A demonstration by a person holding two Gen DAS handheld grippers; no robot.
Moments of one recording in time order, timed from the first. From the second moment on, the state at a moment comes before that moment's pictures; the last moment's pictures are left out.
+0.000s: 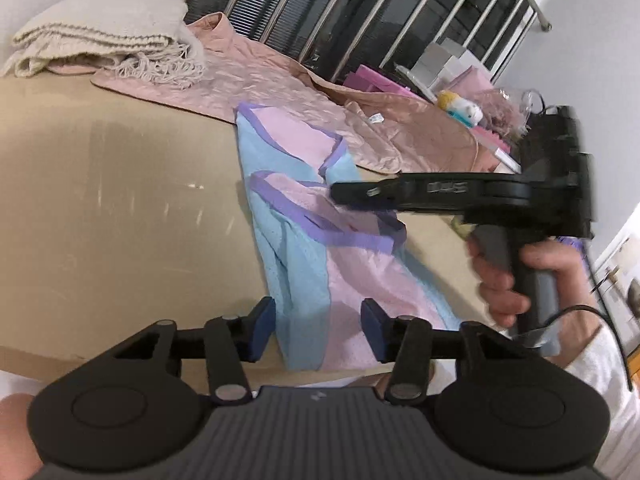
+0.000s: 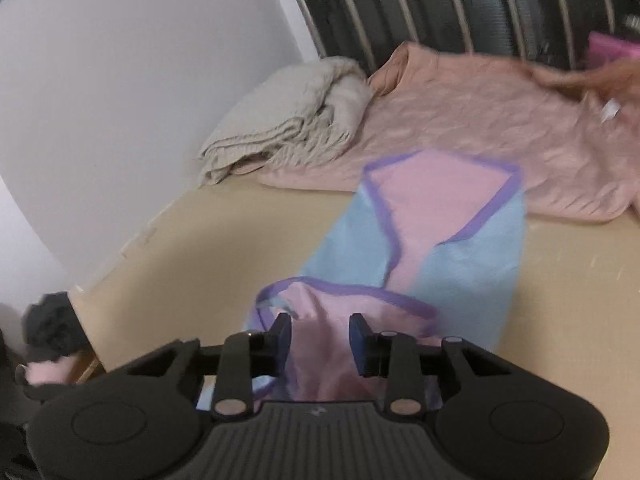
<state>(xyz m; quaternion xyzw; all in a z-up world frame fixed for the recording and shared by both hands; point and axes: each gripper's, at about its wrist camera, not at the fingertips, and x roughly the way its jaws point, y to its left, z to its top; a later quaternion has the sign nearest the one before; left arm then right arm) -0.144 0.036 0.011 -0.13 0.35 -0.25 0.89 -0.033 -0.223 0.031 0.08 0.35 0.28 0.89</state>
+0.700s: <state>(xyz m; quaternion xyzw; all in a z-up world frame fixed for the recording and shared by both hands) -0.086 0.029 0.022 -0.16 0.34 -0.24 0.90 -0.082 -0.274 0.022 0.08 0.32 0.20 0.92</state>
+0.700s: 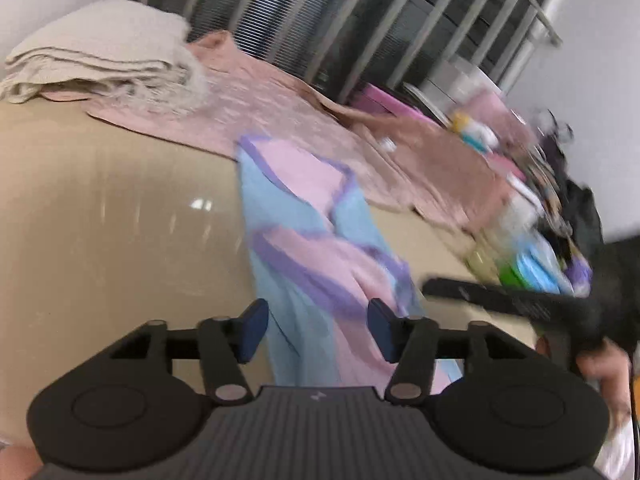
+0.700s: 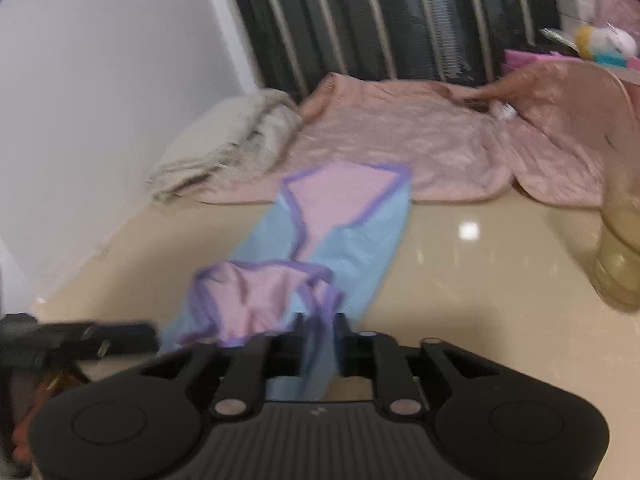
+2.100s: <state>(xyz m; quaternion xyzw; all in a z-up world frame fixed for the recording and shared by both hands) -0.125 0.022 0.016 -0.06 0.32 -0.22 0.92 -0.122 -0.263 0.016 0.00 0.29 0.17 0.94</state>
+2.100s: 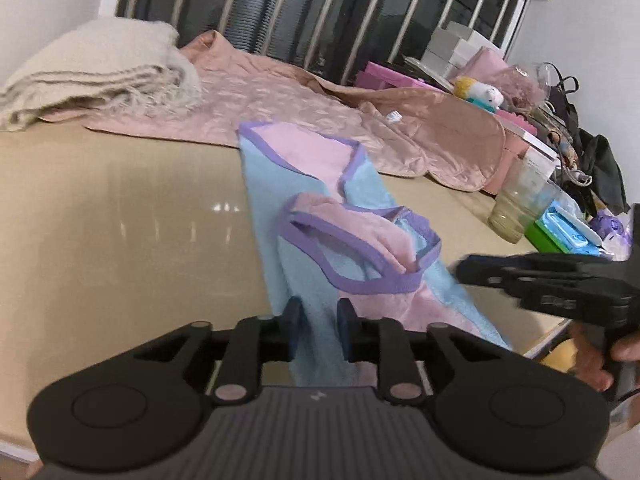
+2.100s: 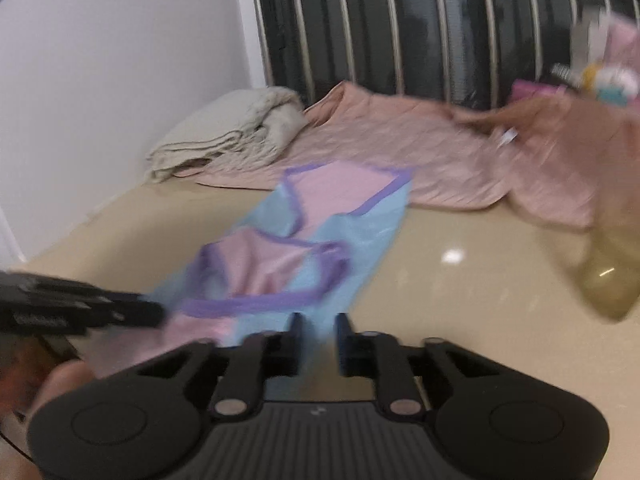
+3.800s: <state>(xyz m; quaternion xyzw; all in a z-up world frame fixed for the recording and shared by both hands) -0.045 0.002 0.066 0.11 0.34 -0.46 0.81 -0.072 -0.253 0.072 -0.19 0.32 0.44 0.82</state>
